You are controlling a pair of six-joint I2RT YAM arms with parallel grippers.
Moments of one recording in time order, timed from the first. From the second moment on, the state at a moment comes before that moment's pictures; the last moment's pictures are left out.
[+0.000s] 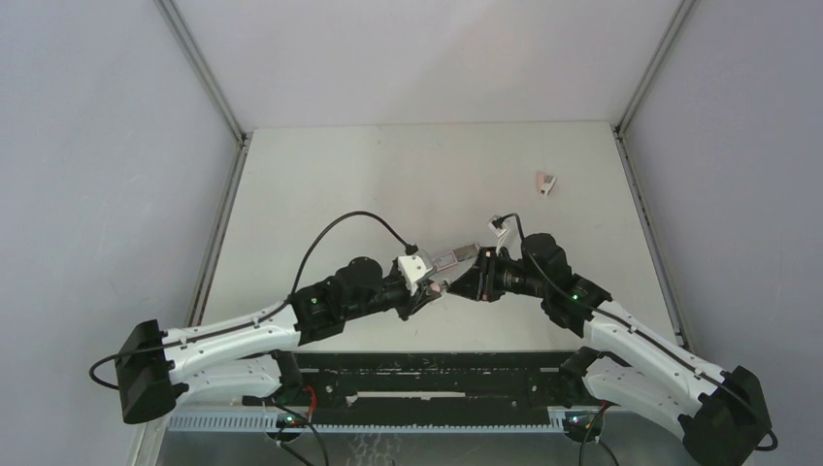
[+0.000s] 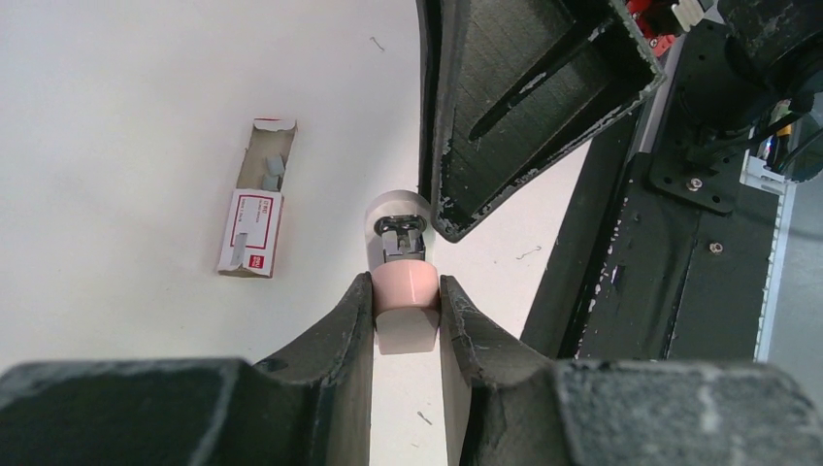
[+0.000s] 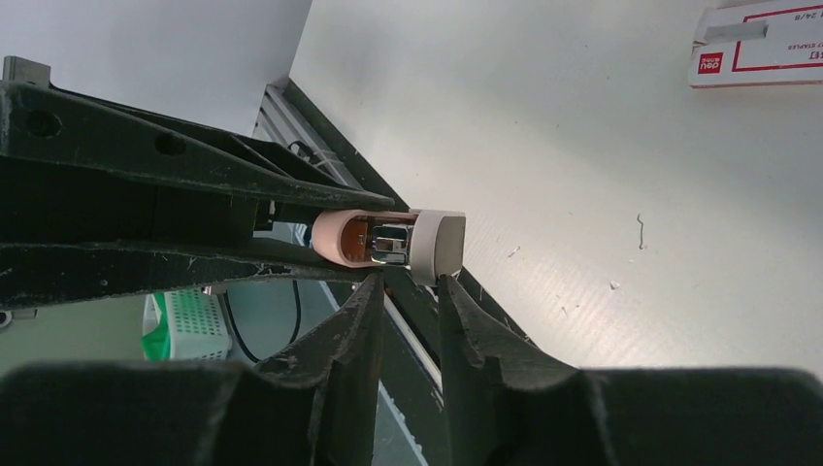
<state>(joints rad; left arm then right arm) -1.08 1.03 0.64 0.06 0.06 -0.01 0.66 0.87 0.55 -0.12 -0.47 0.75</state>
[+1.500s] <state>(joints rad) -1.11 1.03 0.64 0.00 0.04 0.01 0.65 1.01 0.55 -0.09 -0.51 0.77</state>
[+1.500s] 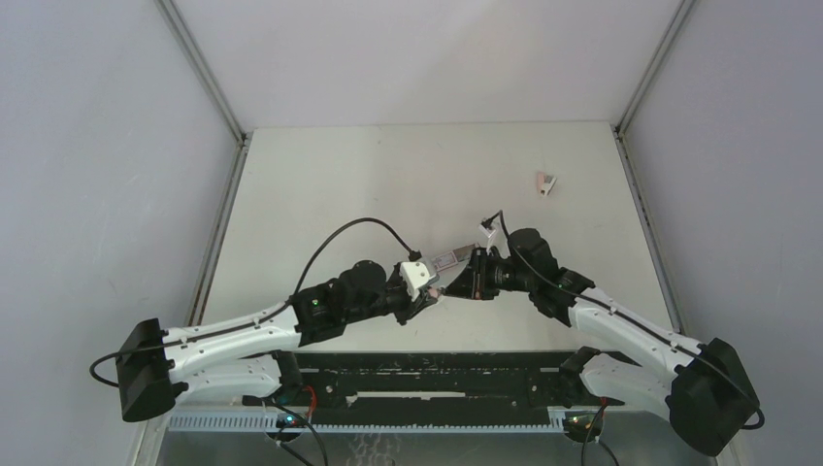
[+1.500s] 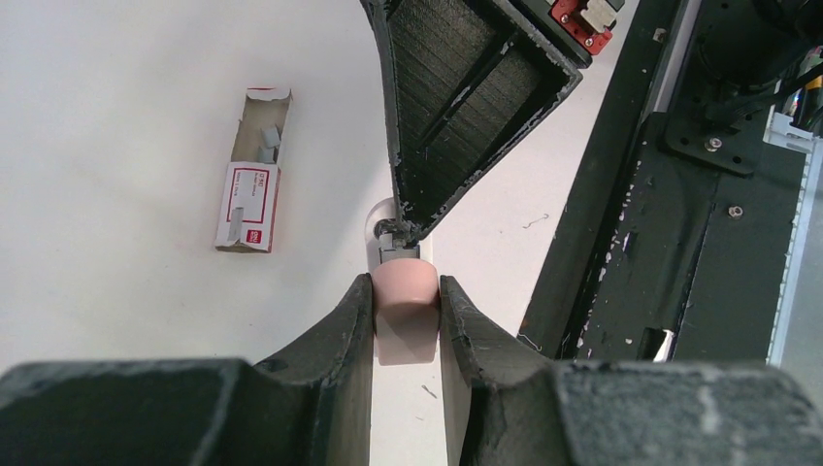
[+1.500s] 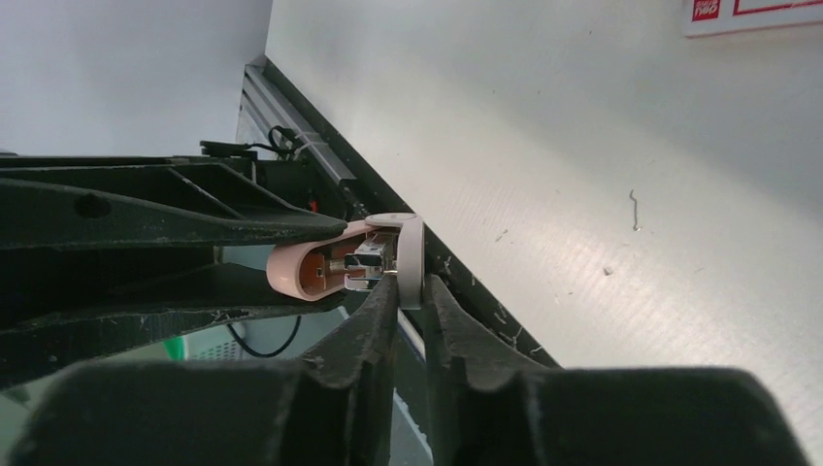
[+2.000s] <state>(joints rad) -1.11 1.01 0.64 0.07 -0.07 -0.06 0.65 0.91 0.52 -0.05 -0.37 0.77</state>
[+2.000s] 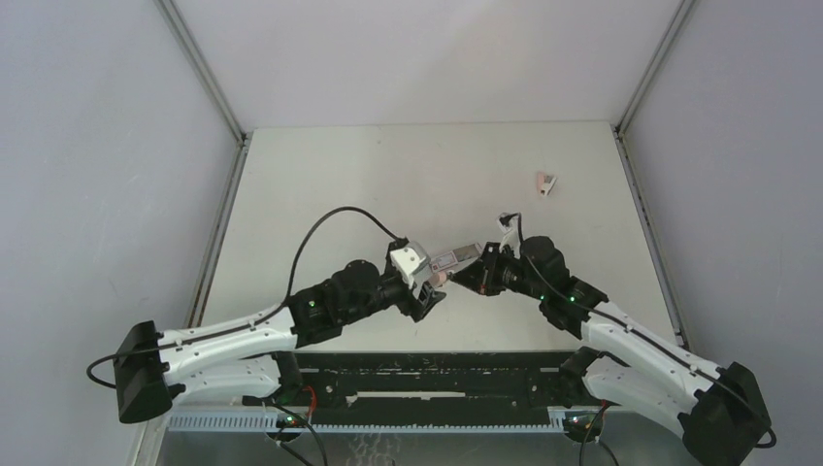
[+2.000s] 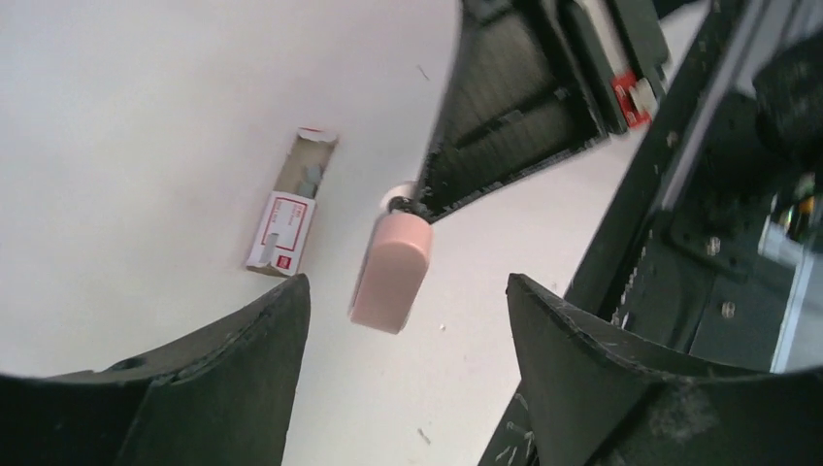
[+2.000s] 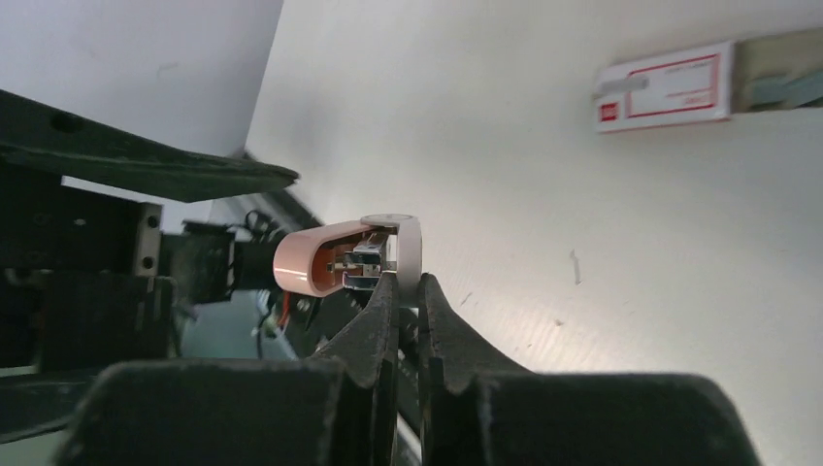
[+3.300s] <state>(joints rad) -0.97 1.17 0.69 0.15 -0.18 -0.75 0.86 0.78 0.49 -0.08 0.28 0.70</state>
